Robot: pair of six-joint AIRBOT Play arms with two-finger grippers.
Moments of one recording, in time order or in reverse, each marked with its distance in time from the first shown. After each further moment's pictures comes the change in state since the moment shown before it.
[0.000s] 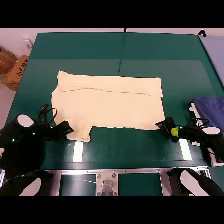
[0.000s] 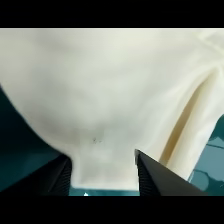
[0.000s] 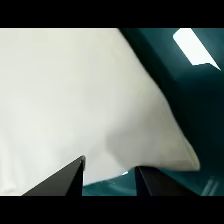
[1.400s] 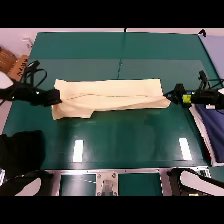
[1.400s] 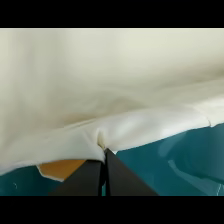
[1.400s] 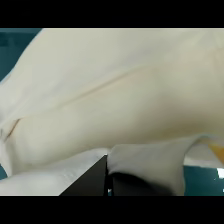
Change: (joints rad) left arm 0.004 -0.137 0.639 0.163 -0.270 0.084; right arm 0.032 -0.312 0.663 -0.012 0.224 -0.122
